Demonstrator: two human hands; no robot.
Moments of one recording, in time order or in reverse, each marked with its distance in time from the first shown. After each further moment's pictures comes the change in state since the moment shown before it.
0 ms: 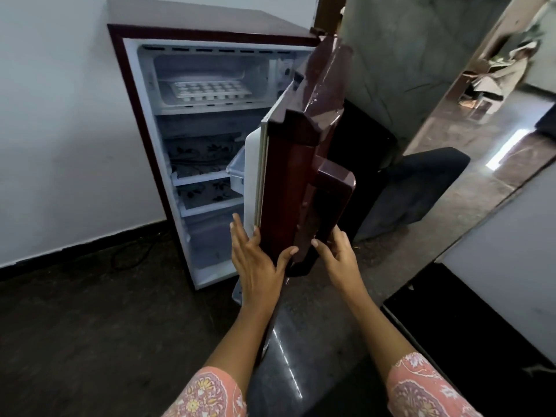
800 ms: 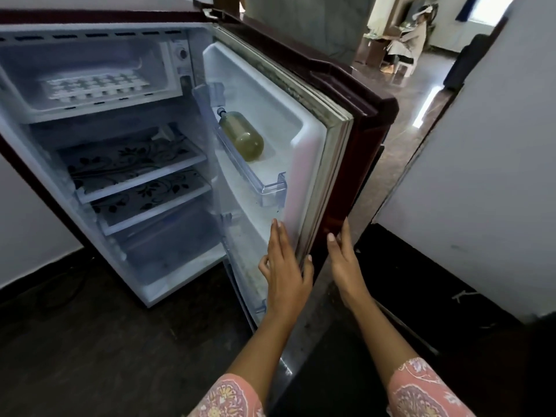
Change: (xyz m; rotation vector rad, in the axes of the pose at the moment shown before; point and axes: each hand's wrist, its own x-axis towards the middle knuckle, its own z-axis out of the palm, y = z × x) left_hand -0.070 0.106 0.096 -0.051 -0.422 0.152; right_hand -0.041 0.048 -0.111 0.129 0.284 0.217
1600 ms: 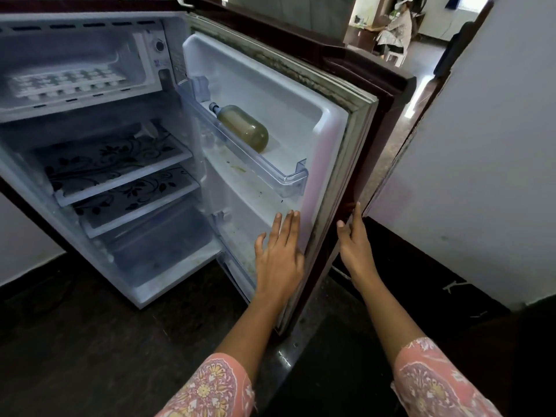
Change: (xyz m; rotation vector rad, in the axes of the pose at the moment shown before) left_hand 0.032 -0.005 0.017 0.366 -0.172 0.221; right_hand 0.032 0.005 -0.040 -0.216 0.162 0.024
